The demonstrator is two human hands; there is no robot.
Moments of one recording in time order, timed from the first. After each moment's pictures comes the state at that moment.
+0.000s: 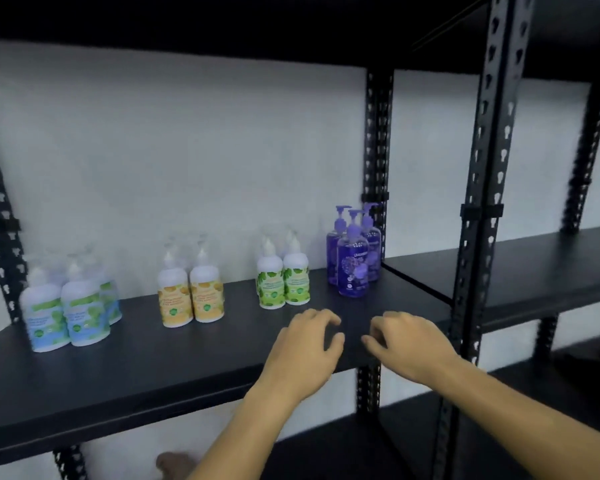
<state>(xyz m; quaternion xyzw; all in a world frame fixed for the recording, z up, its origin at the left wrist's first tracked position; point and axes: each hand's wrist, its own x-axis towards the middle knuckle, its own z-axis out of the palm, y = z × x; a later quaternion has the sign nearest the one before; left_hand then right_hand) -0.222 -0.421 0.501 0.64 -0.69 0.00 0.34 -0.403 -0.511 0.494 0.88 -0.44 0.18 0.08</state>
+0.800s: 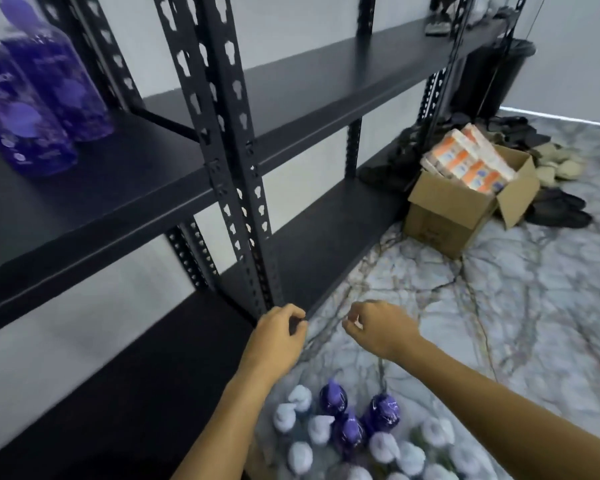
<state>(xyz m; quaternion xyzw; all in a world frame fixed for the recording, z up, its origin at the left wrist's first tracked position) -0.467 -0.525 0.261 0.58 -0.73 -0.31 0.19 -0.681 -0.517 0.231 0.70 -0.70 0.06 -0.13</state>
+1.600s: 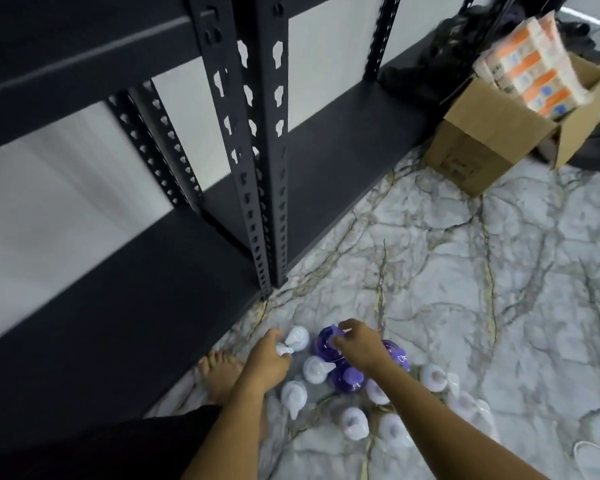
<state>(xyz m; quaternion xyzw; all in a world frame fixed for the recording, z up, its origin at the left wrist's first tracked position) -0.432 -0.515 0.052 0.66 -0.55 -0.52 0.02 -0.631 -0.497 0.040 0.44 -0.78 0.05 -0.45</state>
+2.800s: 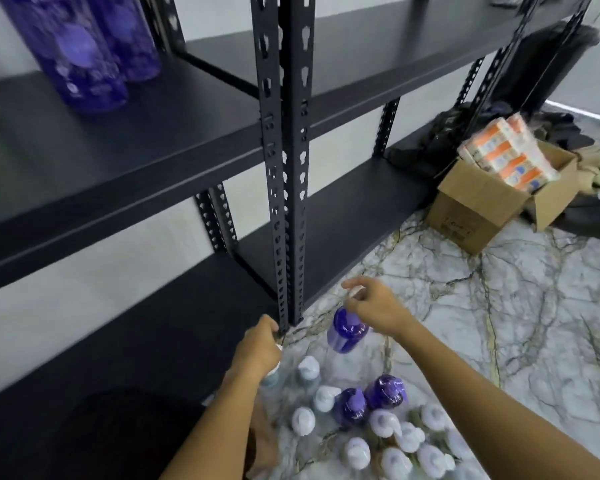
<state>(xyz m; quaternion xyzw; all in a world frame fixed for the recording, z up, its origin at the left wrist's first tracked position) -0.402 -0.517 0.169 0.70 -0.60 -0.39 0.04 -0.640 -0.531 0.221 0.56 -0.68 0.22 -0.43</state>
